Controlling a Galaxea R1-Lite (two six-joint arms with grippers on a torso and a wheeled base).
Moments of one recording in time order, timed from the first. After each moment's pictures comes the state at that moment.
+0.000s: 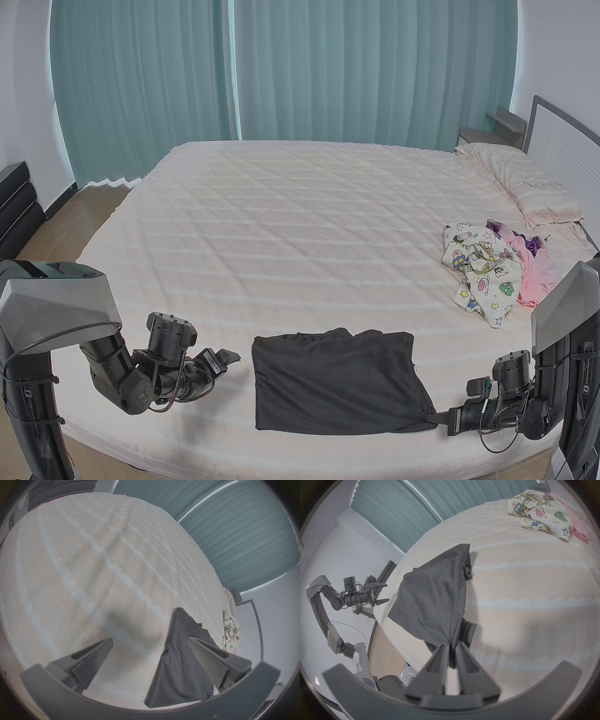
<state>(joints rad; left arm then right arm) -0.34 2.20 -0.54 -0.87 -0.04 -0.96 0.20 2.36 -0.02 -1.48 0.43 0.22</state>
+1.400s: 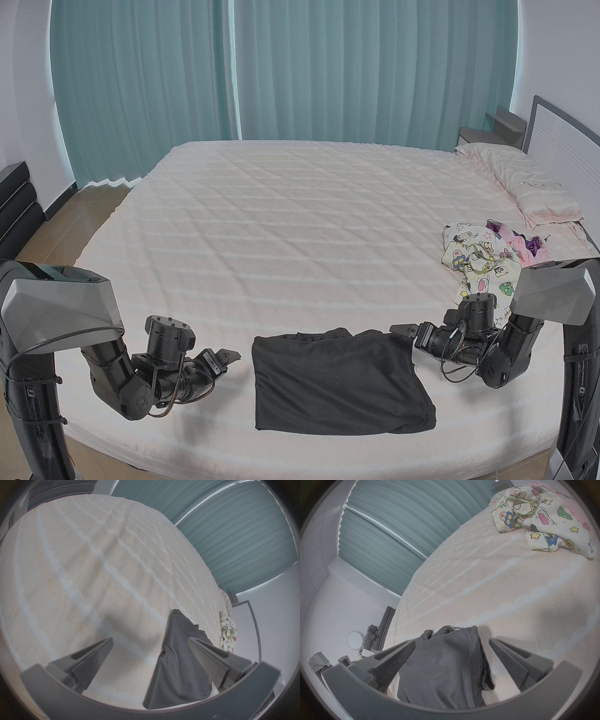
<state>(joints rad) -0.34 2.22 -0.51 -0.97 -0.04 -0.96 0.22 2.39 -0.68 -1.19 0.30 0.68</state>
